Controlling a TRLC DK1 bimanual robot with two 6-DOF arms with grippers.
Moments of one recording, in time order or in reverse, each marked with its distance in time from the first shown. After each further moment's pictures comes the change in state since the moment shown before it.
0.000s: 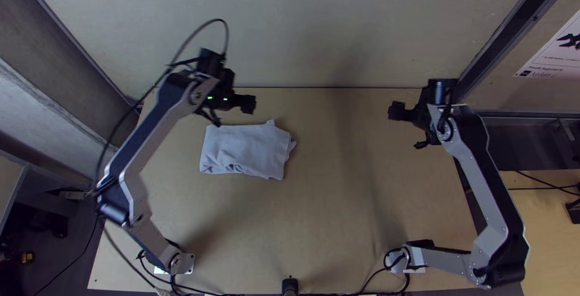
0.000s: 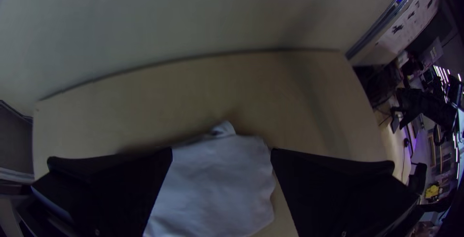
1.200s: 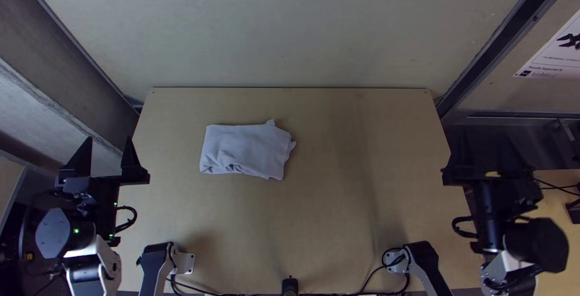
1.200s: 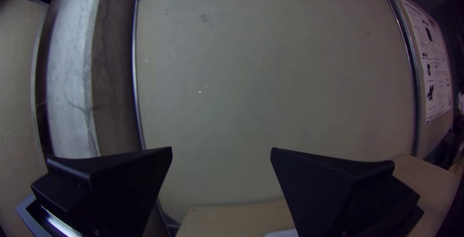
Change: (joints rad) left arm 0.566 -1.357 -1.150 0.795 -0.035 0.310; right arm 0.053 -0.969 -0.469 0.480 0.000 -0.200
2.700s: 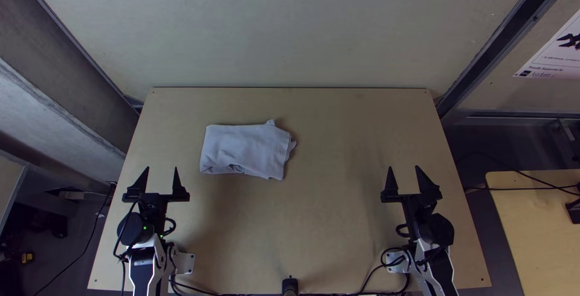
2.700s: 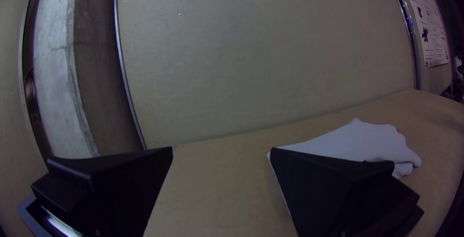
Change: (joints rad) left arm -0.048 -0.357 -0.741 0.216 -0.026 0.099; right arm 0.078 -0.385 -0.912 0.312 -0.001 0.002
